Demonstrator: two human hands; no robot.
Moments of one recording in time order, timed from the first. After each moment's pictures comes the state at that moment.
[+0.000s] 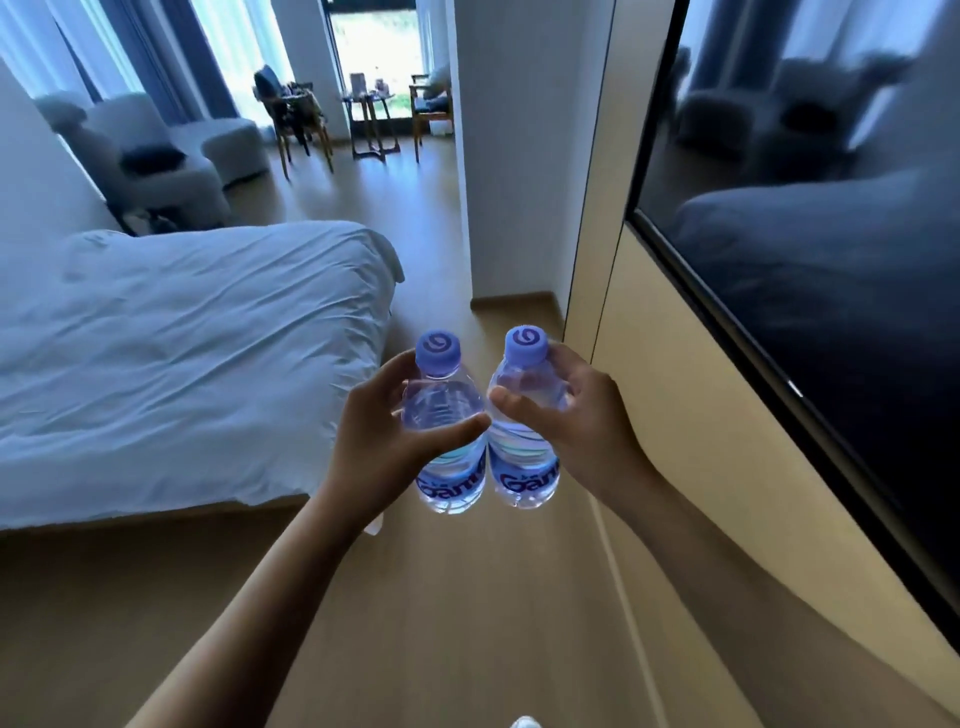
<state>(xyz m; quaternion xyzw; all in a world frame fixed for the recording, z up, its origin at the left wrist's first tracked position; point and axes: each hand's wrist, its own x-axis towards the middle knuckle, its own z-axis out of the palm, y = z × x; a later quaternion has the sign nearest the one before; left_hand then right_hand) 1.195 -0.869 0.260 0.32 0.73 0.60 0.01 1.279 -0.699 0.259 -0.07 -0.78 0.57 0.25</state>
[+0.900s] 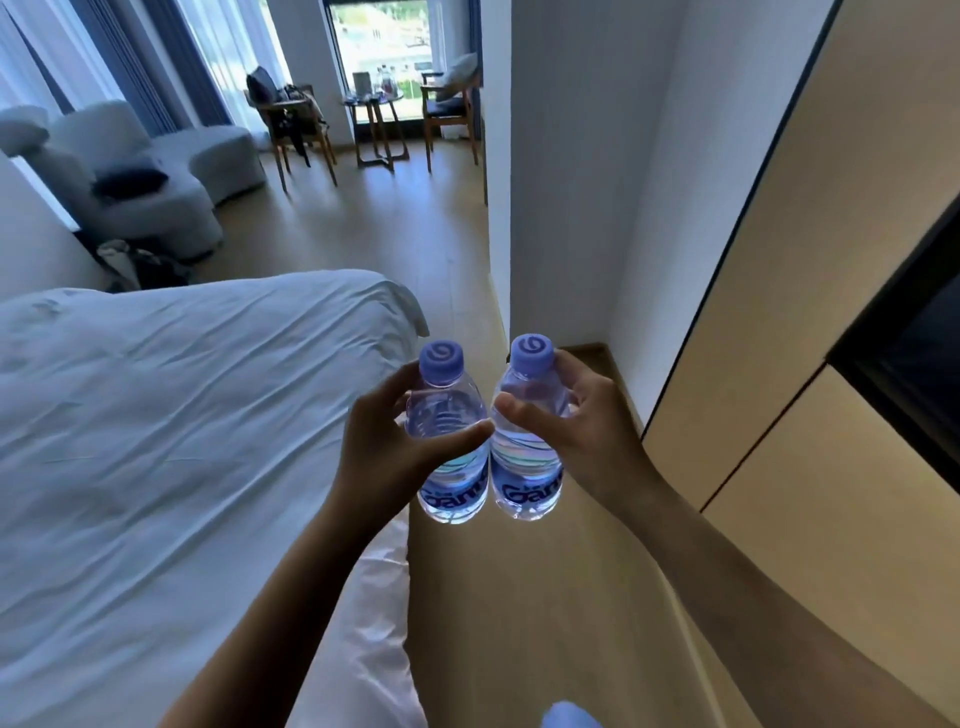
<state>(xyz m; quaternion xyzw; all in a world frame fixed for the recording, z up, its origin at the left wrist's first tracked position) 0.666 -0.754 0.256 0.30 0.75 0.59 0.01 0.748 -0.583 0.250 -0.08 -0.79 0.57 0.23</state>
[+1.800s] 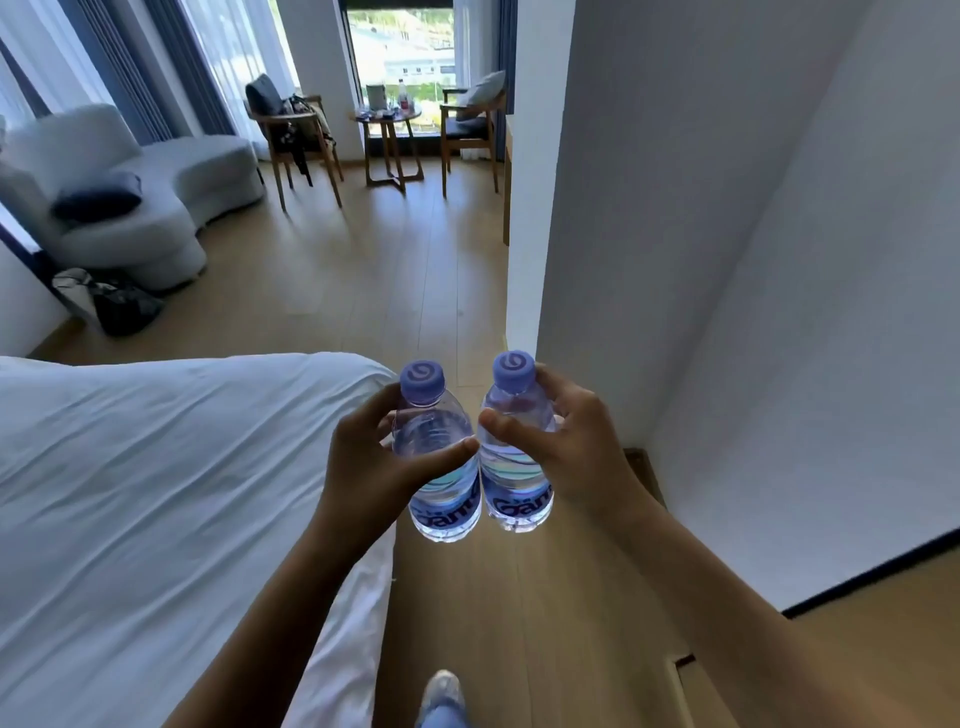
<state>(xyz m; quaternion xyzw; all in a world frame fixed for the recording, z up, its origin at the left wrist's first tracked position) 0.211 -0.519 0.240 0.26 0.76 0.60 0.00 0.278 -0.341 0.239 -0.03 -0.79 0.57 0.21</state>
